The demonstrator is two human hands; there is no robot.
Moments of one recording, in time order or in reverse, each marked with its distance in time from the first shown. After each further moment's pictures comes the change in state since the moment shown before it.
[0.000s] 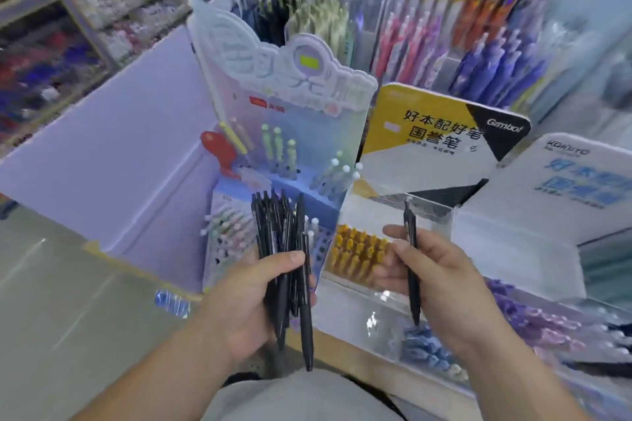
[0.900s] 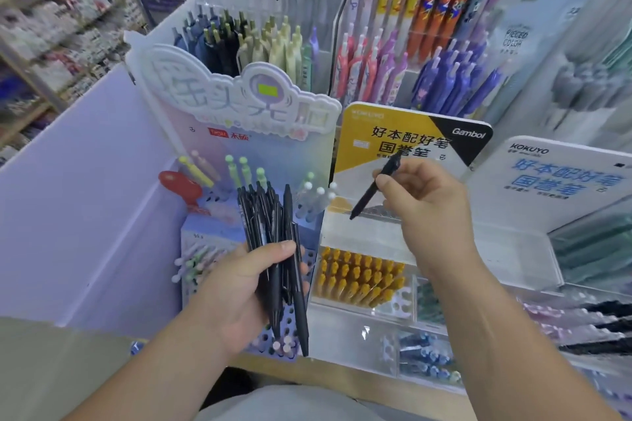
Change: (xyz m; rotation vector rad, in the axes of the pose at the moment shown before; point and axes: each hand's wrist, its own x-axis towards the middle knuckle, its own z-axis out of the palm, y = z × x) left_hand 0.040 0.038 0.012 0.032 -0.119 0.012; right_hand 0.057 -0.052 0.016 -0.318 0.374 -0.470
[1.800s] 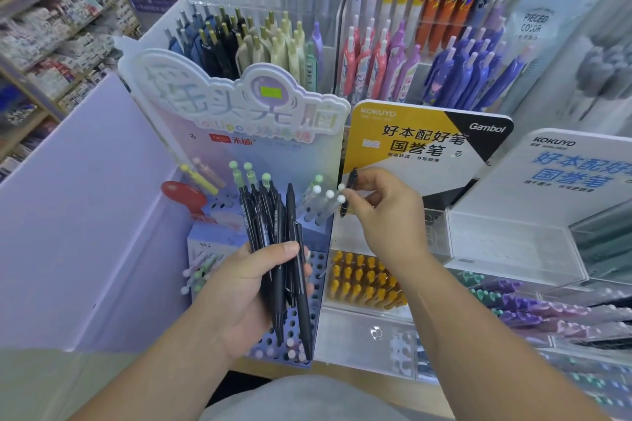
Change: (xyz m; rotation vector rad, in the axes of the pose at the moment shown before) left_hand 0.005 0.015 -0.005 0.029 -0.020 -0.031; right_hand 0.016 0.050 0.054 -0.359 0.012 -0.130
